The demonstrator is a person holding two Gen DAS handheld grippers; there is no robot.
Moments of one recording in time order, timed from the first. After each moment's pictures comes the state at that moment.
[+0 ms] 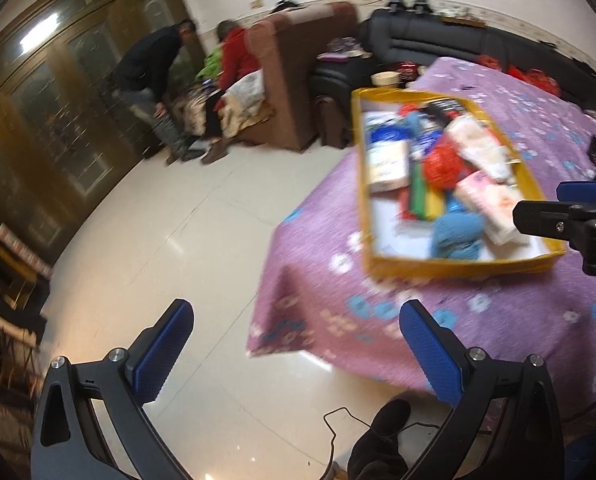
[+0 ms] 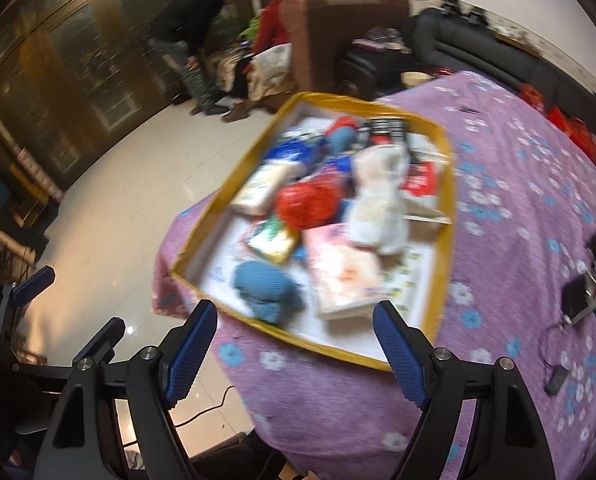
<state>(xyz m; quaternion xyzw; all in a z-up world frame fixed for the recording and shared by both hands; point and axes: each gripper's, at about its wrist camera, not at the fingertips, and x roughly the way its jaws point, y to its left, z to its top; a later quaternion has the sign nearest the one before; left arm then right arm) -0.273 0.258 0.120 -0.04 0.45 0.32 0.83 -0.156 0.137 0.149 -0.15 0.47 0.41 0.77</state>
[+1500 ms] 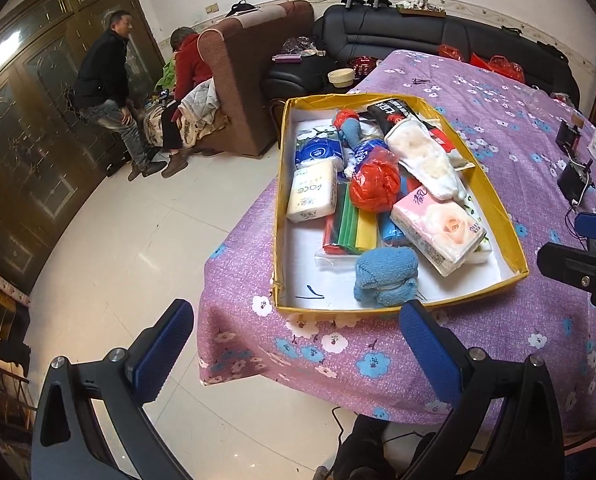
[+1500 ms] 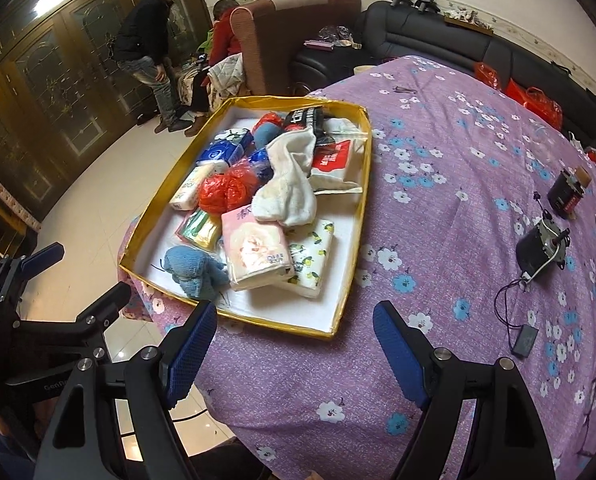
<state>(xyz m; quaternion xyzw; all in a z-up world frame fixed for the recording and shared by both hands) -0.221 0.240 0.116 -0.04 0.47 0.27 0.84 -0.138 0.081 0.147 -0.12 0.48 0.36 0.79</state>
